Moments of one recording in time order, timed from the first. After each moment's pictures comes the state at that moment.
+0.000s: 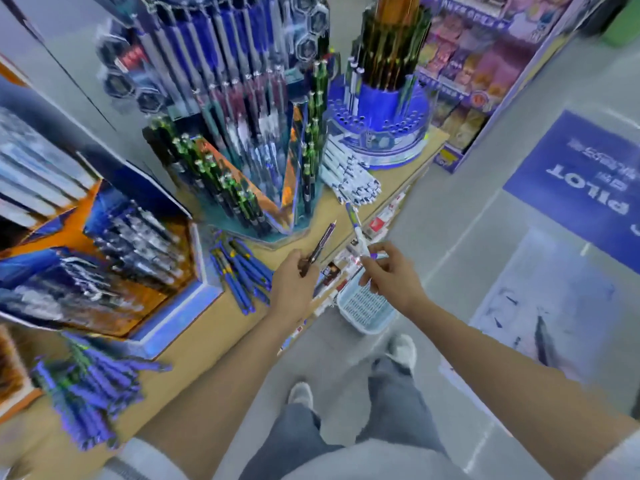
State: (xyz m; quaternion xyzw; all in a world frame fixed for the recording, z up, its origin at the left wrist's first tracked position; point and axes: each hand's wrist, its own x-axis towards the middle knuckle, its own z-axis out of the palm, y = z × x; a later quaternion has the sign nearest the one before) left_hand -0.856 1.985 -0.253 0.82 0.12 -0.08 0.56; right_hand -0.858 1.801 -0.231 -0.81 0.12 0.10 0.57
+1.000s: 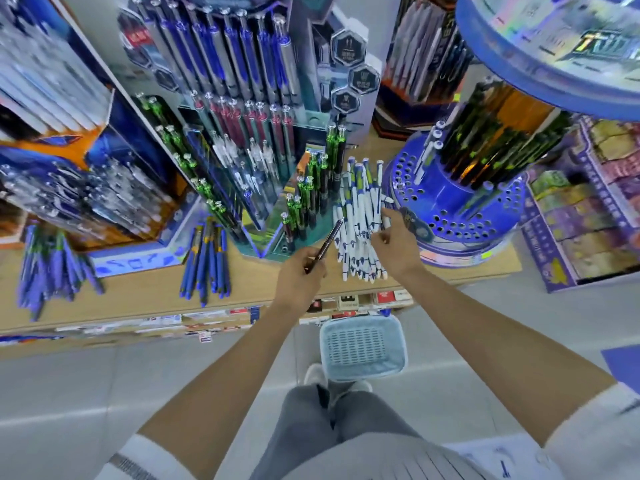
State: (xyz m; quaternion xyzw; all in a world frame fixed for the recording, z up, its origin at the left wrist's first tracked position) left_hand -0.744 1.871 -0.236 0.70 0.39 0.04 0.59; right_hand -0.597 1.756 -0.237 -0.89 -0.17 0.22 0.37
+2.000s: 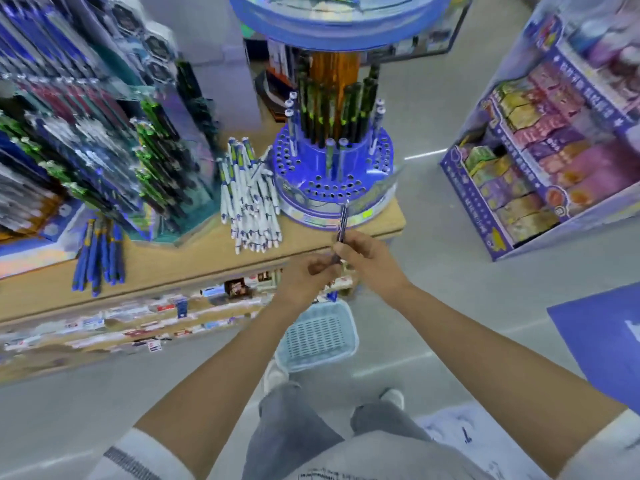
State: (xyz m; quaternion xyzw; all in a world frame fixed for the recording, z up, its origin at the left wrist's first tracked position) left_hand -0.688 1.676 -0.237 0.73 0.28 -0.01 0.62; right_hand -0.600 1.558 -0.229 -0.72 -0.17 0.30 0.60
